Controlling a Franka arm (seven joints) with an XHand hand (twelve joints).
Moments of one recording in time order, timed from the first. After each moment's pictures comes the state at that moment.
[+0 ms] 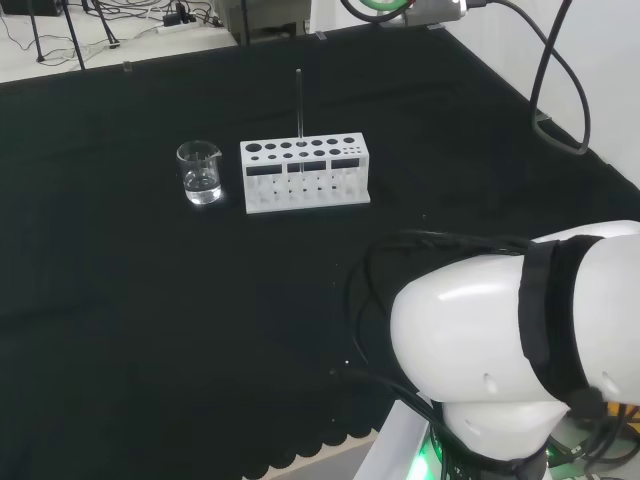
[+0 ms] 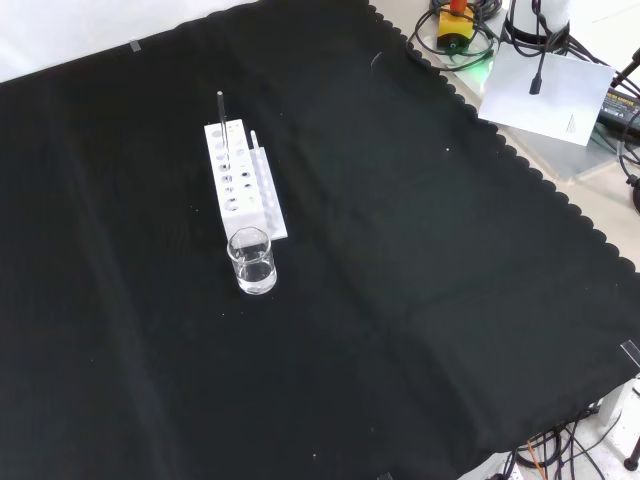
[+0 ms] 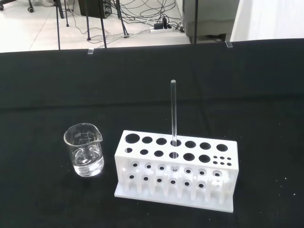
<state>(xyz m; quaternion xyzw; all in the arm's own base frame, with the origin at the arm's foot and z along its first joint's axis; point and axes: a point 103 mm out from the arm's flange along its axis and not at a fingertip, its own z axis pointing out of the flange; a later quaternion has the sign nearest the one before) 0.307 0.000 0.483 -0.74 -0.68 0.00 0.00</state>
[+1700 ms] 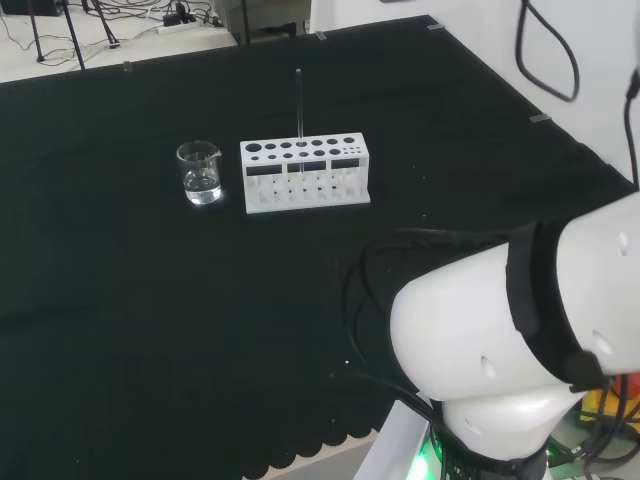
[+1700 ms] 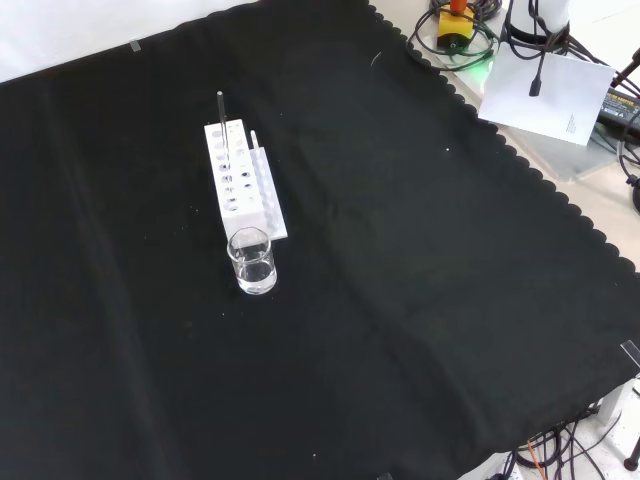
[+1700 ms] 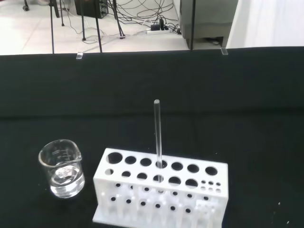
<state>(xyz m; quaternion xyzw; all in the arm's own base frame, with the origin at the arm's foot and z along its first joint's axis) 0.370 -0.025 0.482 -0.73 -0.68 0.02 0.00</state>
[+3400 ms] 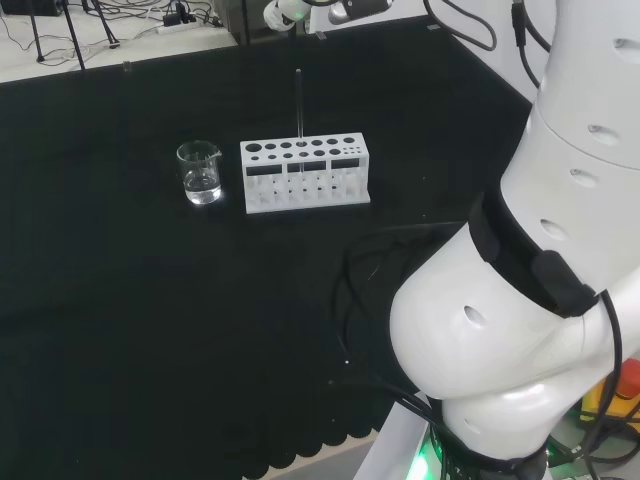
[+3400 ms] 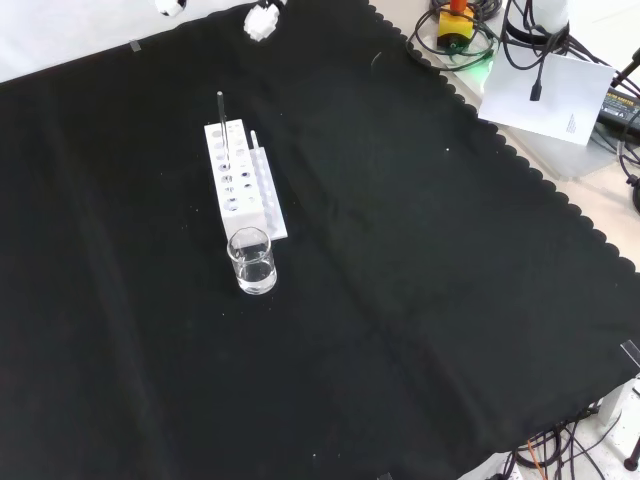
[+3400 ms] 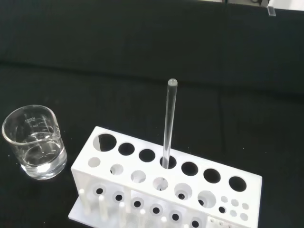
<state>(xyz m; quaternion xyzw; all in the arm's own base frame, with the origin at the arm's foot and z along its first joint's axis) 0.511 -0.026 0.383 -0.68 -0.72 0.09 0.03</state>
